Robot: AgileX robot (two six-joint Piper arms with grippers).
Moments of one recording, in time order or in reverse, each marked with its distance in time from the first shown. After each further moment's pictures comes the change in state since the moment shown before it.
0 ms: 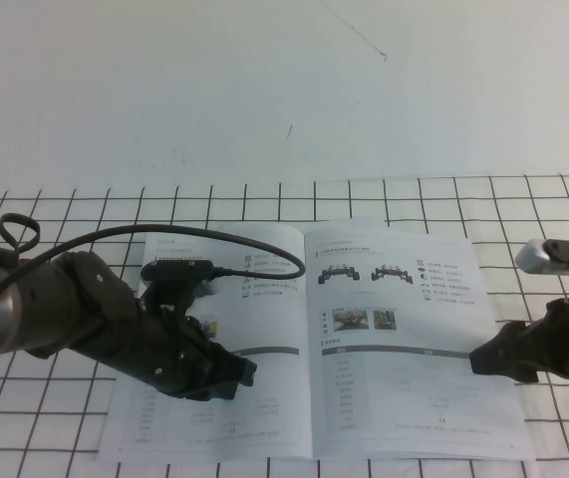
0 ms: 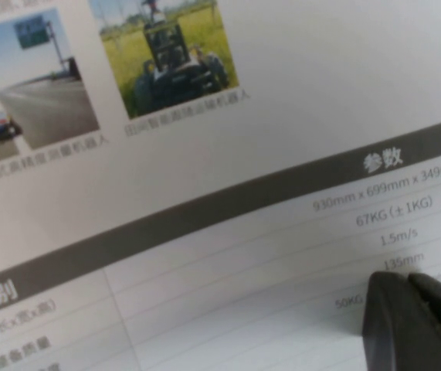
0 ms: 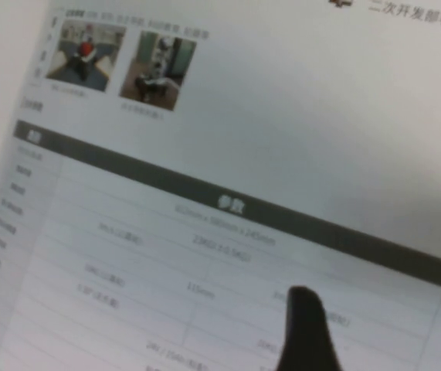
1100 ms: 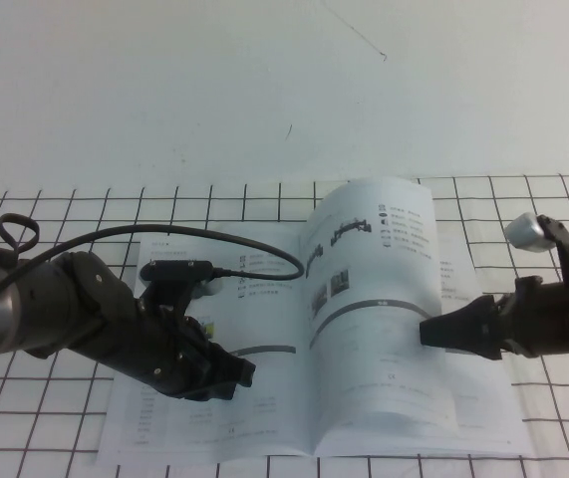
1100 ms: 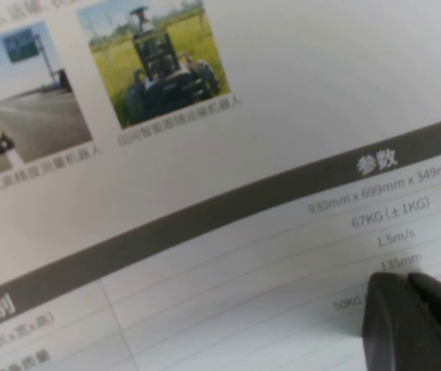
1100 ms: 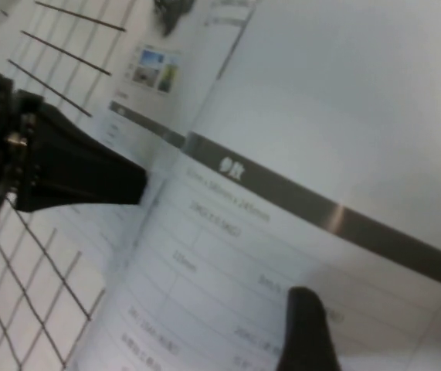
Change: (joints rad) right arm 0.000 0.062 -0.028 0.296 0.324 -0.317; left arm 0.002 0.002 0.000 0.004 0.000 0.006
